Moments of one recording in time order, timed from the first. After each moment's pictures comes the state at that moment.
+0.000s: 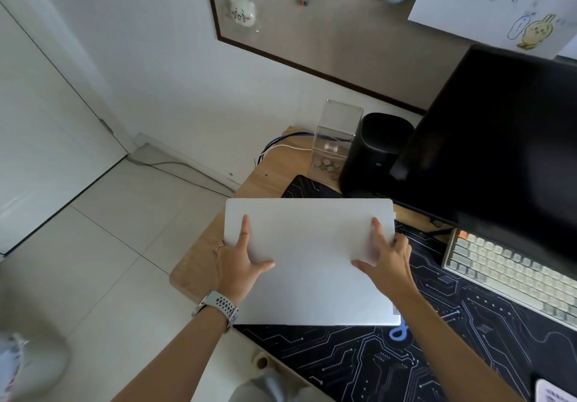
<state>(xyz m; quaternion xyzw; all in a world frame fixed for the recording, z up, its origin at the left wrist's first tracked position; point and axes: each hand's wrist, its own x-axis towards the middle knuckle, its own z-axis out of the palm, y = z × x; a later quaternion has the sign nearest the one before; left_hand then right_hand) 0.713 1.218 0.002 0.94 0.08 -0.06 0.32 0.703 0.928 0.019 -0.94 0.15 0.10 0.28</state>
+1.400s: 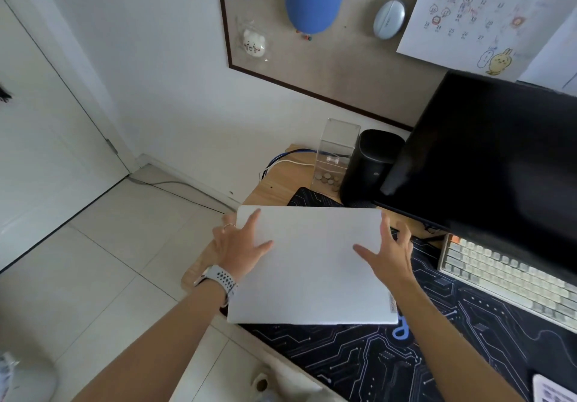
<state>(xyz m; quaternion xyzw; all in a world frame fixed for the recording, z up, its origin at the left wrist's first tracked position) 0.726 1.234 0.067 0.98 0.06 -0.09 0.18 0.699 0.951 0.058 -0.93 0.19 0.04 0.31</state>
